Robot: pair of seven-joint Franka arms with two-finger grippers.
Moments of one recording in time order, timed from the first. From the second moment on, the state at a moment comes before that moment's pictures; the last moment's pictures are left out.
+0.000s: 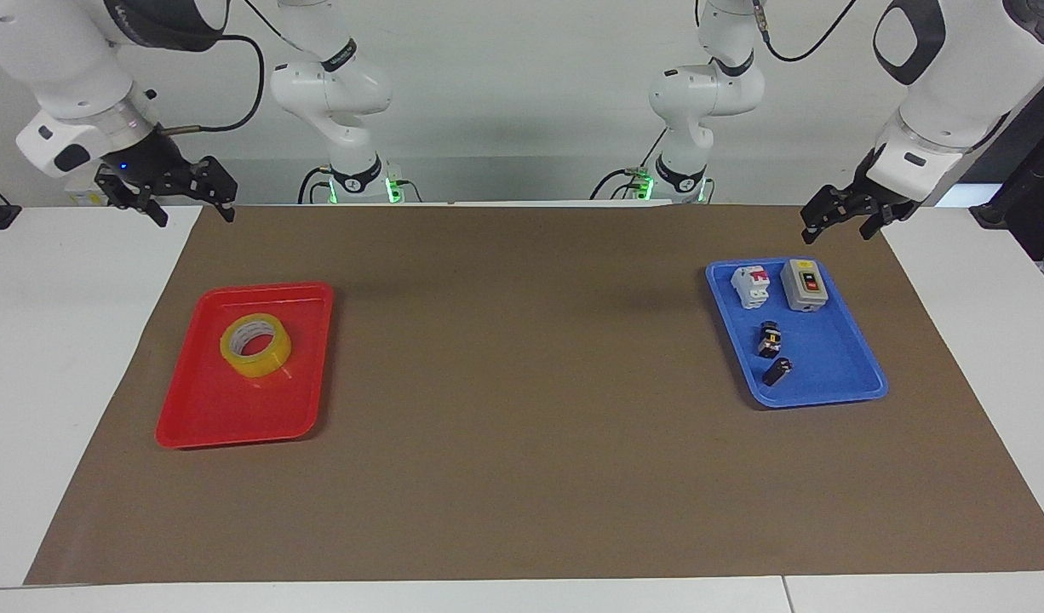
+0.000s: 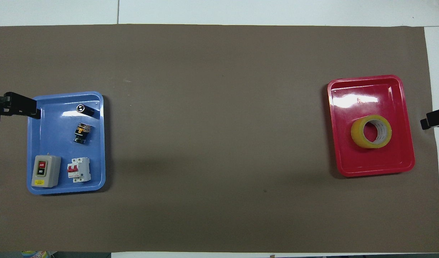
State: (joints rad) left arm 0.00 -0.01 -0.03 -1.62 -0.01 1.53 -0.03; right arm -0.02 -0.06 -0.08 -1.59 -0.03 1.44 -0.16
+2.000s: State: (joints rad) left arm 0.00 -0.01 -0.03 -1.62 -0.01 1.53 -0.03; right arm -0.05 -0.07 -0.03 -1.63 -0.04 1.50 -0.05
